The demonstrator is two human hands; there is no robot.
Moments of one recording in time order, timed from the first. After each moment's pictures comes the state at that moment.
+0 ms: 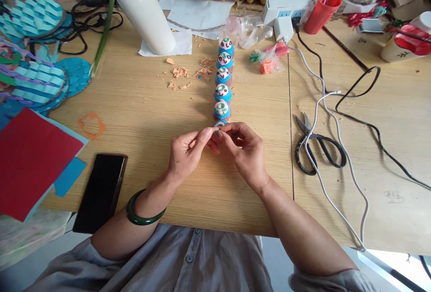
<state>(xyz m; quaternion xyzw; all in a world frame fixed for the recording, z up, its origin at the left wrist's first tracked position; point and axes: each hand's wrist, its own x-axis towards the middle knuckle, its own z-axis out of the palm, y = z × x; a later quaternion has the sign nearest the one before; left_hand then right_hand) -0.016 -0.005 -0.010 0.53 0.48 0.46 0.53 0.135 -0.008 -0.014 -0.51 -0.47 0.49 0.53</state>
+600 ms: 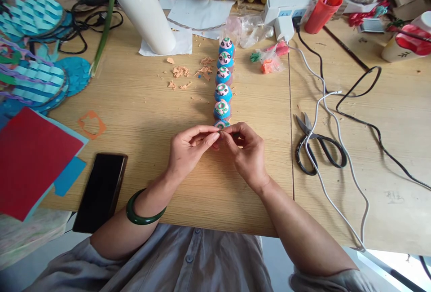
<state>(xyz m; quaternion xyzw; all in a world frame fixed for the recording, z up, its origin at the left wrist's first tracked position) -0.013 -0.001 -0.013 0.44 0.47 0.49 0.60 0.137 -0.009 -0.018 -0.51 -0.49 0.46 0.53</state>
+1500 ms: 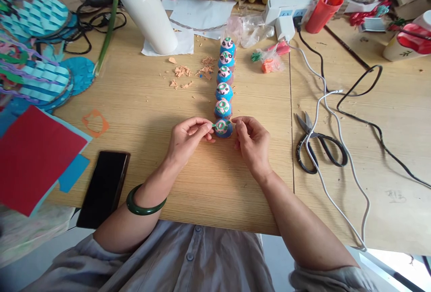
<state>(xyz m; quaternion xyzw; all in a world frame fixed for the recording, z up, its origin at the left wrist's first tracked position) -0.025 0.018 -0.025 0.41 0.52 0.47 0.58 0.143 0.005 -0.032 -0.55 -0.39 0.50 0.54</state>
